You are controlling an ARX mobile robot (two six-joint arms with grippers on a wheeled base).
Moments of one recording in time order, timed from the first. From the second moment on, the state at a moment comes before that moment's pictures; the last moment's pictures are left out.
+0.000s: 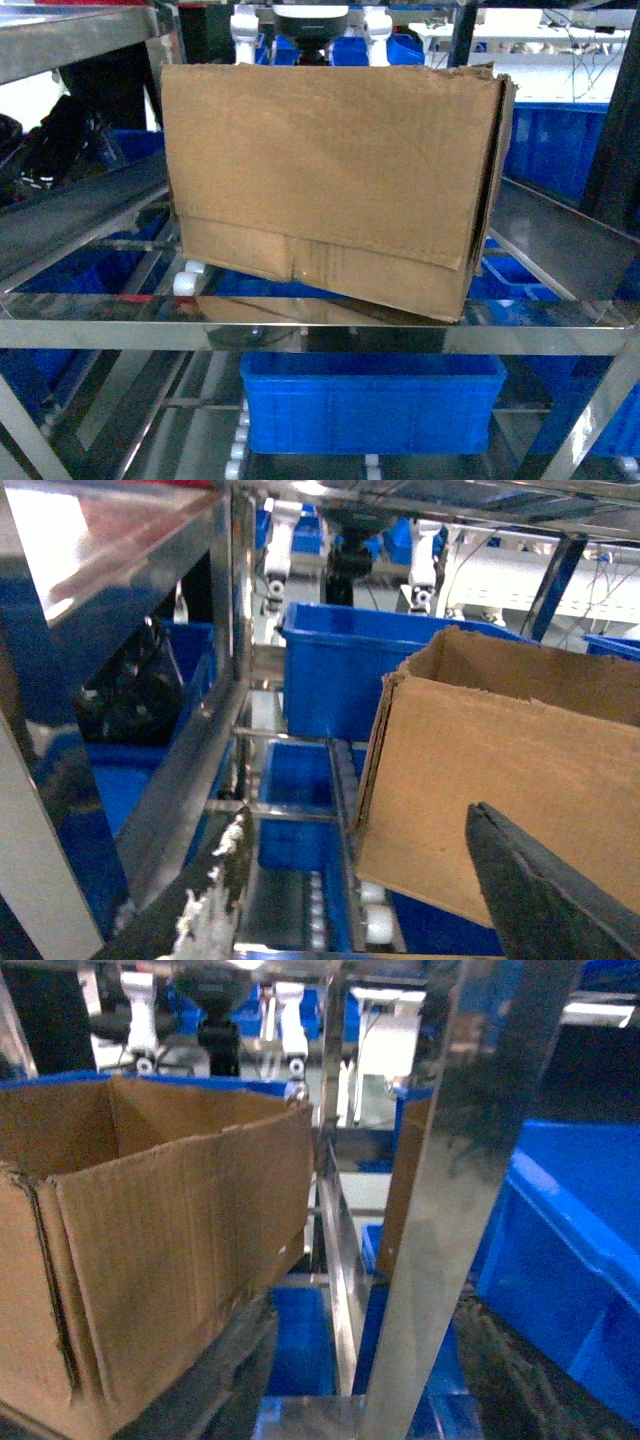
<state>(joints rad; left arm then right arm) -0.06 1.06 0.53 0.43 -0.06 -0.12 0.13 1.08 0.49 0.47 0.13 -0.01</state>
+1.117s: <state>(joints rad) 0.00 0.48 0.04 0.43 0.00 -0.02 0.00 0.50 0.02 0.50 0.00 -0.01</state>
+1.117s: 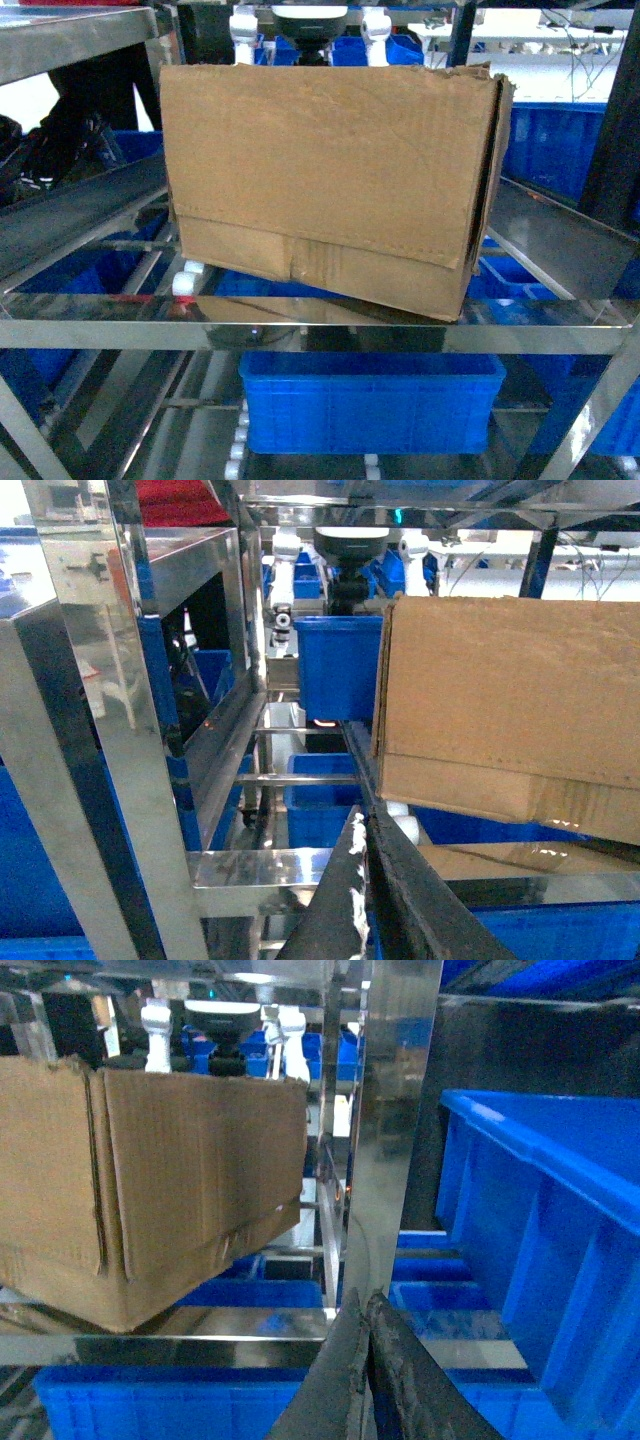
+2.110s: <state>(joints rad) 0.00 0.01 0.02 -0.01 0.00 -0.01 0.00 0.01 0.02 -0.01 0.00 -0.01</state>
